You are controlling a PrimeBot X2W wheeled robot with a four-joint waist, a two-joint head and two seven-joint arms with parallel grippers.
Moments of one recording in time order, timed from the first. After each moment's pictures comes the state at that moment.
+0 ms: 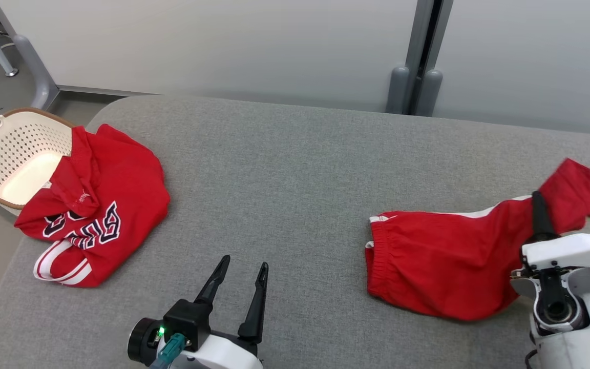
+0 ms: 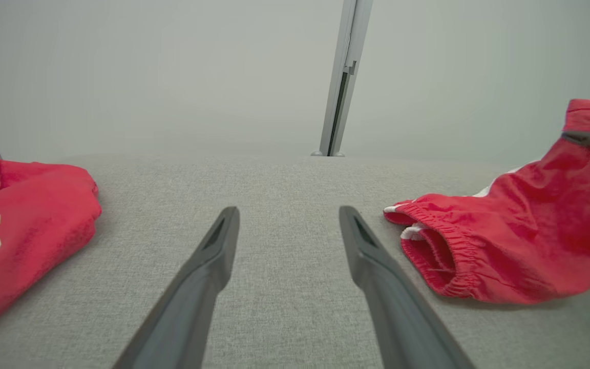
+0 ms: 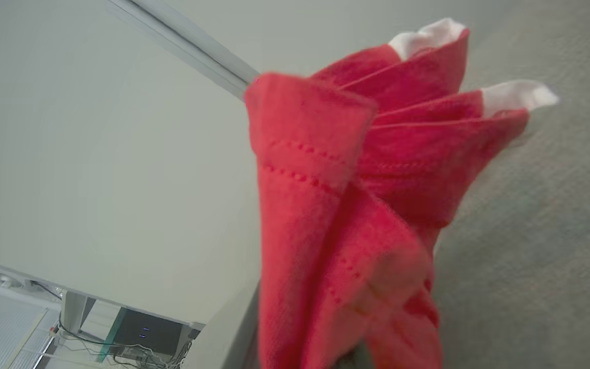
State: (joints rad) left arm -0.08 0.05 -0.41 0.28 -0.29 0.05 -0.26; right arm -0.40 -0.06 -0.17 0.60 0.90 0.13 0.01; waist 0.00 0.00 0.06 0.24
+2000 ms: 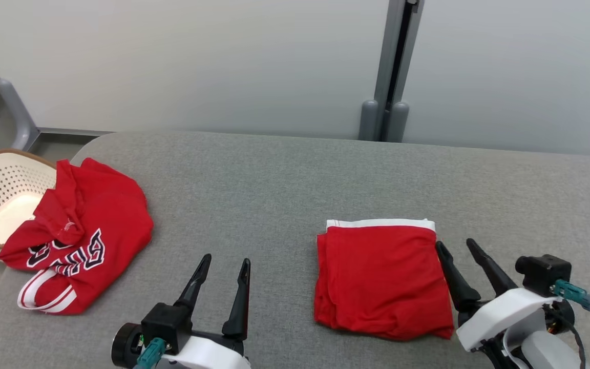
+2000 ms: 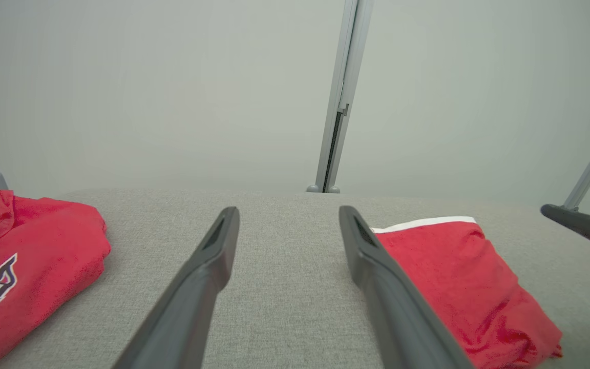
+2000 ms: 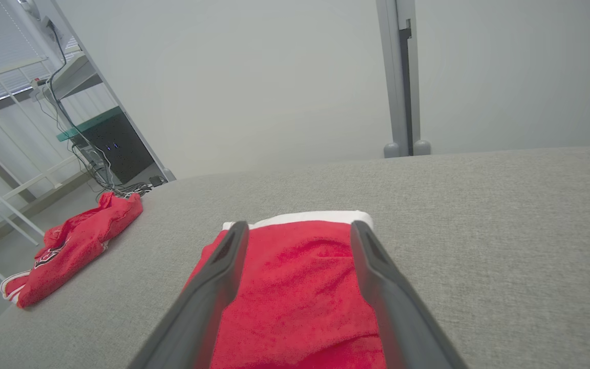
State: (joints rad) left arm -0.04 0.05 -0.35 0.24 -0.29 0.06 -0.26; right arm -0.31 -0.30 0.59 0.55 0.81 0.13 -0.21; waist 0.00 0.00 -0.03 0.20
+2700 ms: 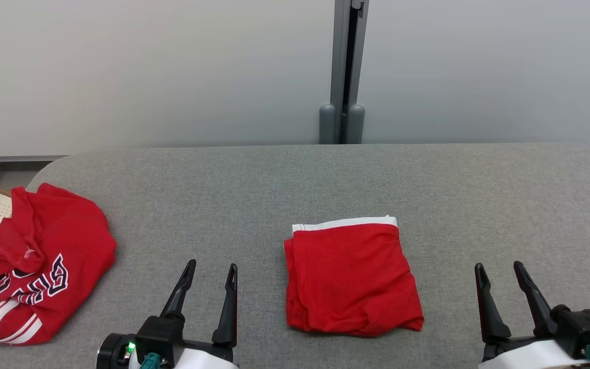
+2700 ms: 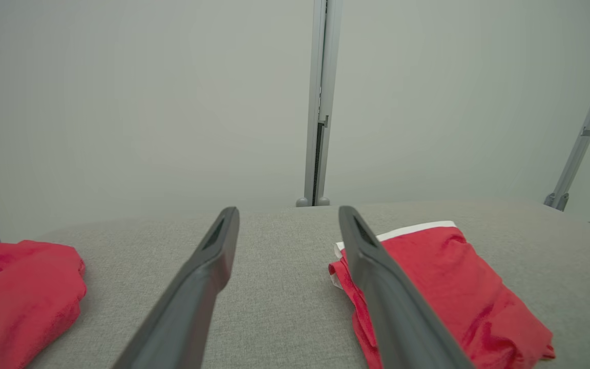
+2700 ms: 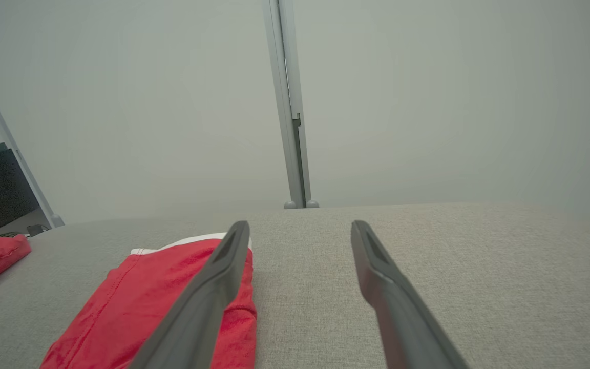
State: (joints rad) left arm 0.02 0.05 -0.30 0.16 -0.20 0.10 -0.26; right arm 0.01 -0.11 0.10 0.26 0.25 0.13 -0.26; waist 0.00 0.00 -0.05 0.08
